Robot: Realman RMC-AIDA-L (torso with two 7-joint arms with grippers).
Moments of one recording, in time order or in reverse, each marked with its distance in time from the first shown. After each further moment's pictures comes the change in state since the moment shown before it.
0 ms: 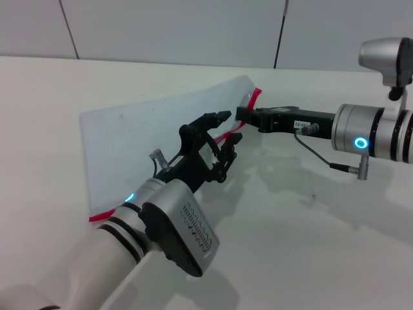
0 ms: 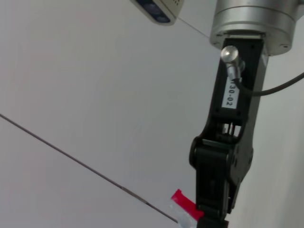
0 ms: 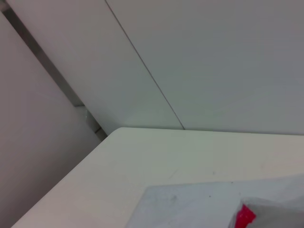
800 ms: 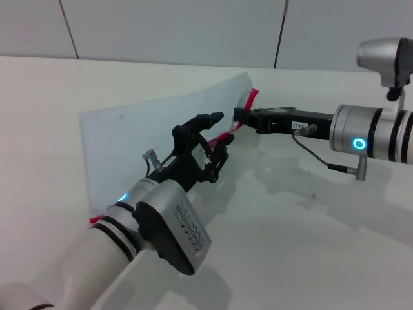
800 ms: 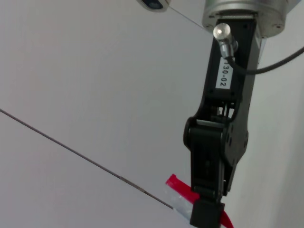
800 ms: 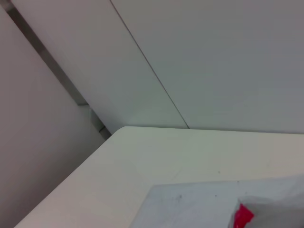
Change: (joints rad) left arm 0.002 0.001 0.009 0.037 0.000 -0.003 -0.016; right arm 0.002 0.001 -0.003 0.003 0.001 -0.008 0.000
